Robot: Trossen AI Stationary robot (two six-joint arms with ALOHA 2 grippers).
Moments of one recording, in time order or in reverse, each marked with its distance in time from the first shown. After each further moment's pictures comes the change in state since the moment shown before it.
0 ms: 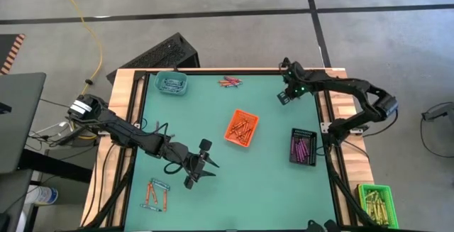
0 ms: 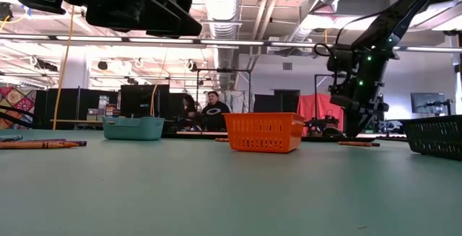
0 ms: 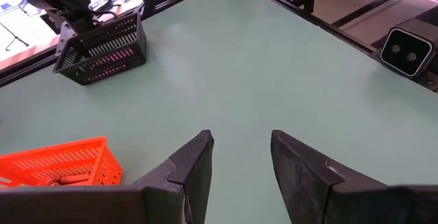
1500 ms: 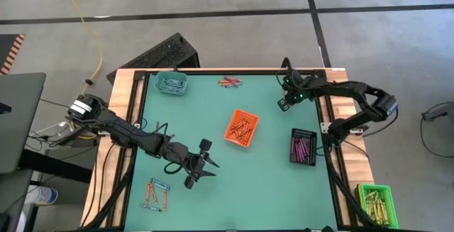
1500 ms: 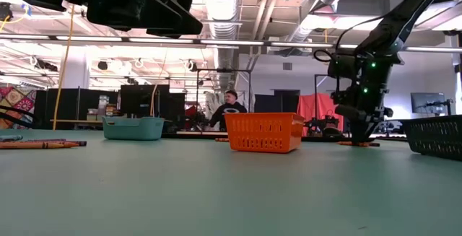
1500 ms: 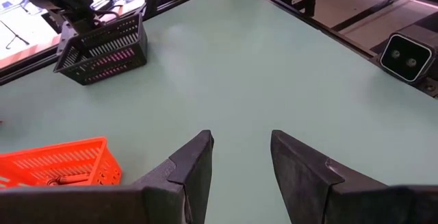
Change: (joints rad) left arm 0.000 0.000 0.000 0.008 0.000 -0.016; right arm 0.081 0.010 -0.087 0.059 0.060 0.017
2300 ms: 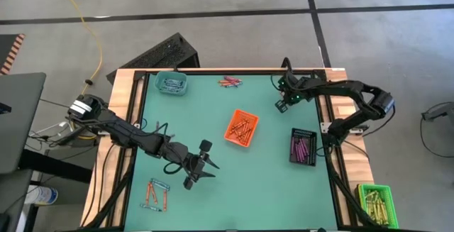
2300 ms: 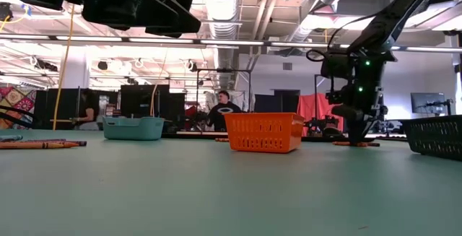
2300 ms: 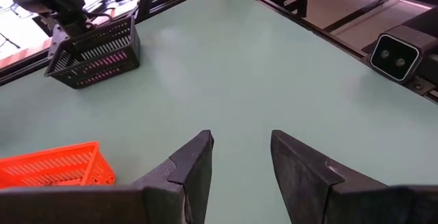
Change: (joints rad) left arm 0.000 0.000 0.000 0.000 0.026 0.006; right arm 0.086 0.054 0.050 -0.072 0.027 0.037
